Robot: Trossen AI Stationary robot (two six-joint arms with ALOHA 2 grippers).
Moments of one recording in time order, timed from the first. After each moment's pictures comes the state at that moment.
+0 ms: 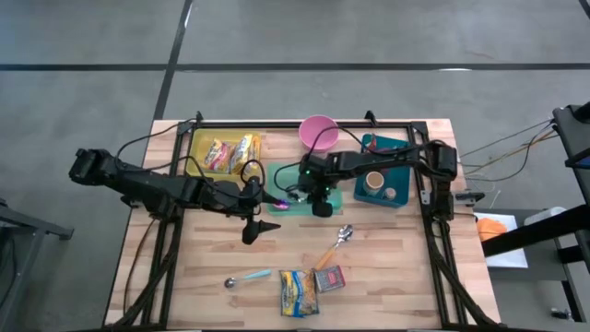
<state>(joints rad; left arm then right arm) -0.19 1.21 0.80 -0.06 -0.11 -0.31 -0.19 1.93 1.29 -0.51 -0.27 -0.14</state>
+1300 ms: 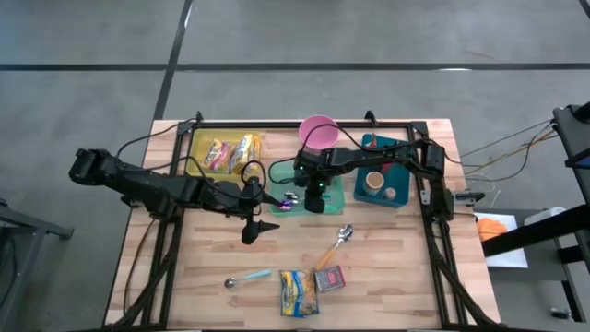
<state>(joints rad) -0.19 1.21 0.80 -0.08 -0.11 -0.31 -0.23 2.03 1.39 -0.57 -0.31 -0.01</state>
